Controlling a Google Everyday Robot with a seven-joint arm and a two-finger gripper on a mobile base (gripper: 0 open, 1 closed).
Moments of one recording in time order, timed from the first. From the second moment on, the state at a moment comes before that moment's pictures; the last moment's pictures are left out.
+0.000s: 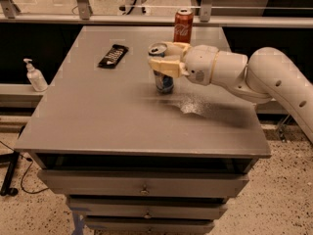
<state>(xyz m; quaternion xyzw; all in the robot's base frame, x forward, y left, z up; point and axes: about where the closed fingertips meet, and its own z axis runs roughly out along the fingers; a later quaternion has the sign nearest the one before) 0.618 -0.020 0.928 -0.41 0.59 0.33 0.61</state>
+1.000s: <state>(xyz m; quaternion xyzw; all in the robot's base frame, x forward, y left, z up) 0.600 -0.041 0.918 -0.39 0.62 0.32 0.60</state>
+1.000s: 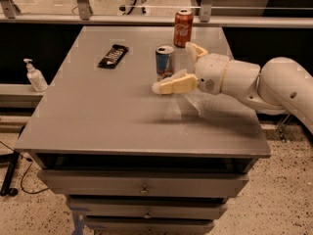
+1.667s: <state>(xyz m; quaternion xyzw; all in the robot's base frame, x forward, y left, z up) 0.548 -0.121 0.950 -0.38 0.66 0.25 0.60</state>
